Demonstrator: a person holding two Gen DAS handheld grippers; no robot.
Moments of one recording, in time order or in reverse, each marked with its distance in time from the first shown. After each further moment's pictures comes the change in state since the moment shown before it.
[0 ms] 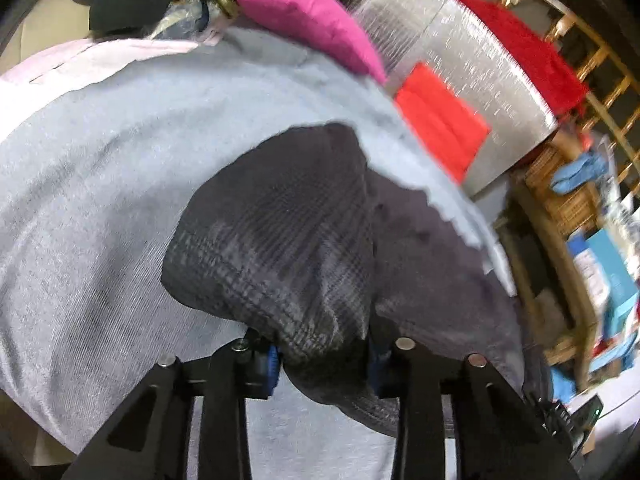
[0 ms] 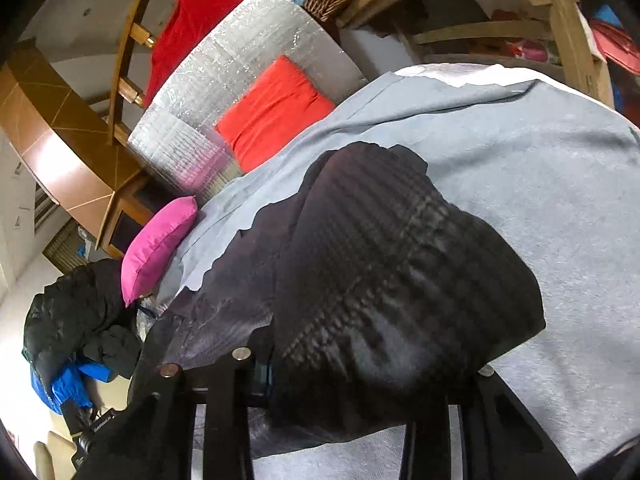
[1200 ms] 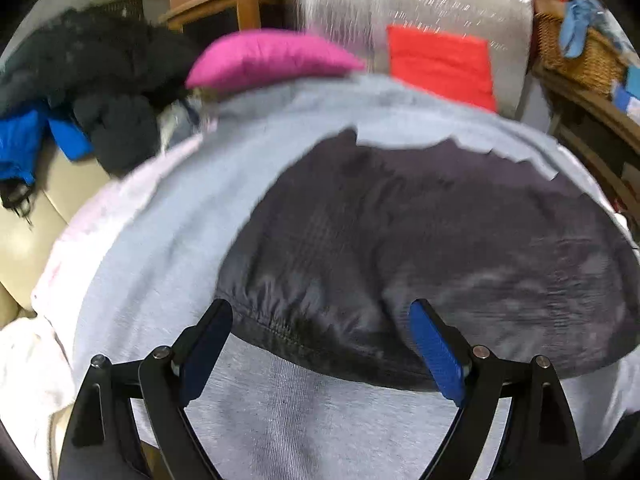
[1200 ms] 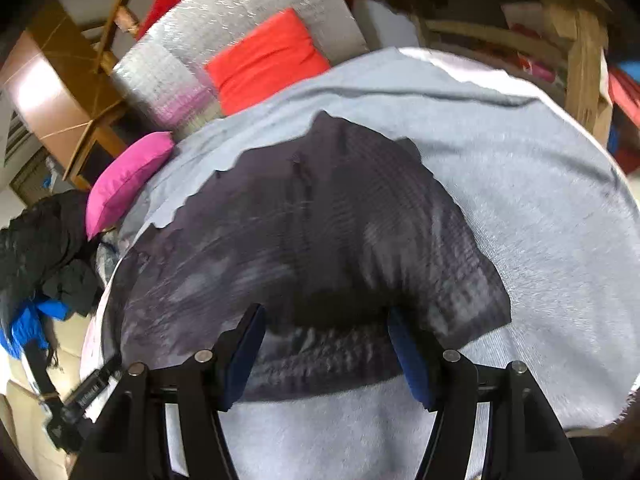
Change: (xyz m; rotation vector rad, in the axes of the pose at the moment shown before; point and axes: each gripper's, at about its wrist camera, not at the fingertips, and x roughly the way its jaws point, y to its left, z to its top) left arm -0.044 -0.065 -0.032 0.483 -0.123 0.393; right arm -0.039 0.029 -0.014 -0.261 0.109 -0.146
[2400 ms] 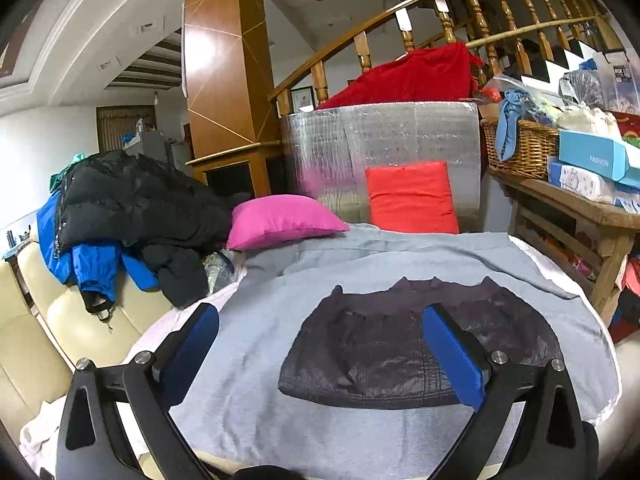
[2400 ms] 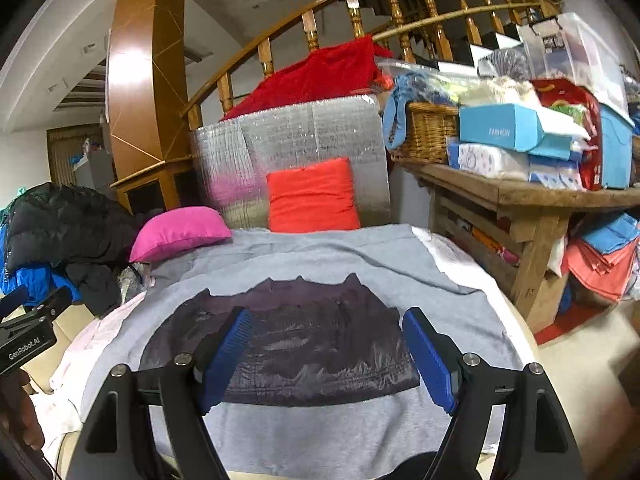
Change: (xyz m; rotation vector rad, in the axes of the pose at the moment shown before) left arm -0.250 -0.010 0.021 0.066 -0.425 0.030; right arm -0.231 0.106 -0.034 -0.278 -0.469 -0.113
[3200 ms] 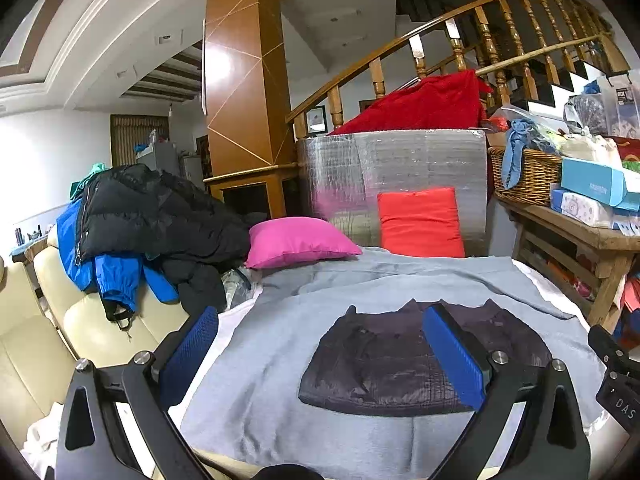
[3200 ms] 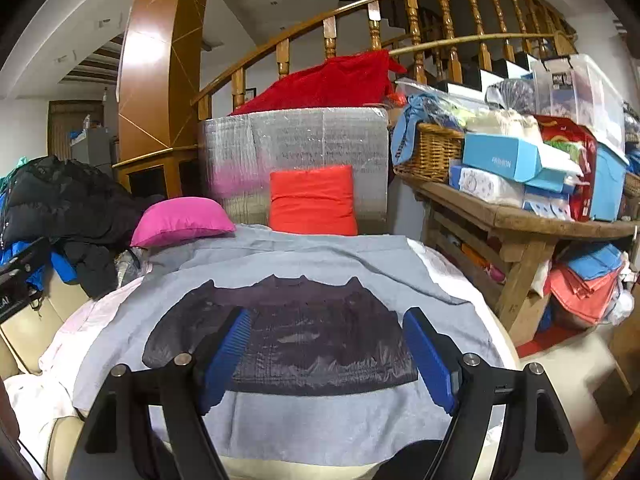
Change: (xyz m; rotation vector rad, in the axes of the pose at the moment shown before) left arm -0.044 0.023 0.011 -0.028 -0.071 0.026; right arm -0.033 0.059 0.000 -0.099 0.000 -0.056
